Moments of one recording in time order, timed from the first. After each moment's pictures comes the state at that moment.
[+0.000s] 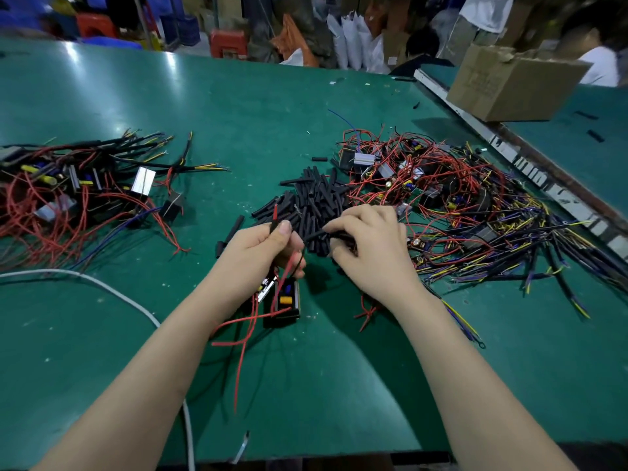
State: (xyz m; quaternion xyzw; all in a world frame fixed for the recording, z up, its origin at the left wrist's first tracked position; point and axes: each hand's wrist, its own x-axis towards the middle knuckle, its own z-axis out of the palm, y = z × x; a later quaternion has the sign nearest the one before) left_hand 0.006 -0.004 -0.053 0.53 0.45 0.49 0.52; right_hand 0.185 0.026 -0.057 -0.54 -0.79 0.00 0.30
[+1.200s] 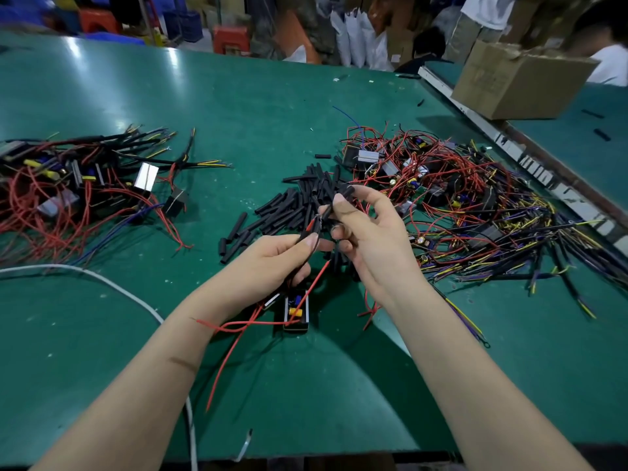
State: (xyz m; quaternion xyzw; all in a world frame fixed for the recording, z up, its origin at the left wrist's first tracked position) left_hand 0.005 0.001 -0.064 0.65 0.46 0.36 0.49; right_hand 0.159 0.015 -0.033 -0.42 -0.43 0.58 0.56
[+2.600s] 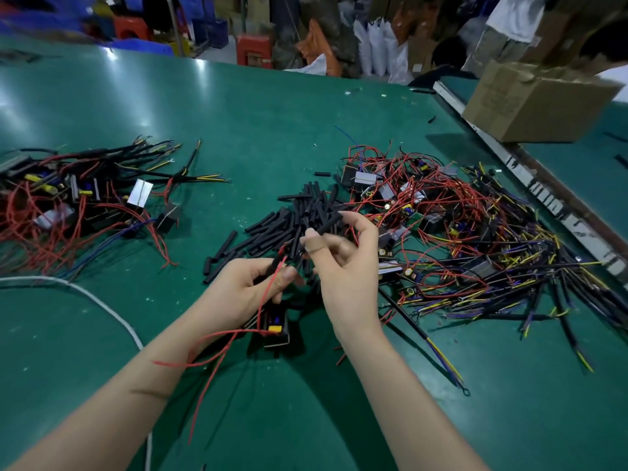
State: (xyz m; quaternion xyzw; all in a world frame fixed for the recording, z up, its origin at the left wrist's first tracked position) left_hand 0.010 0.005 -0.065 0.64 0.52 0.41 0.39; right_hand 0.154 0.025 -0.052 -0.41 -0.50 0.46 0.61
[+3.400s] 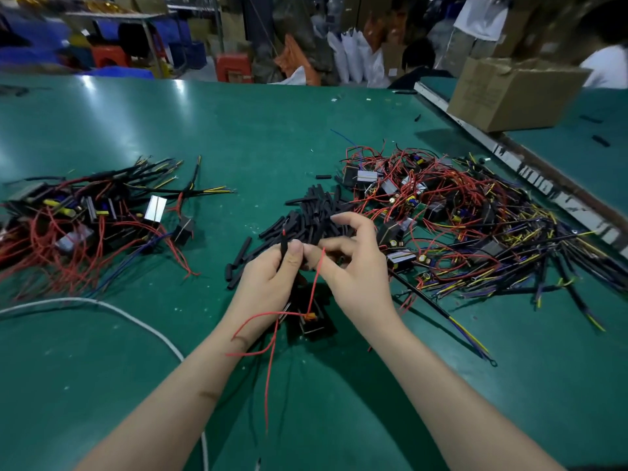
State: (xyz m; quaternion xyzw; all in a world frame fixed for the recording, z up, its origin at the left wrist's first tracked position) left_hand 0.016 0.009 -0.075 0.60 0.53 0.50 0.34; right_hand 0.150 0.015 -0.057 -0.46 -0.65 0.30 0.53
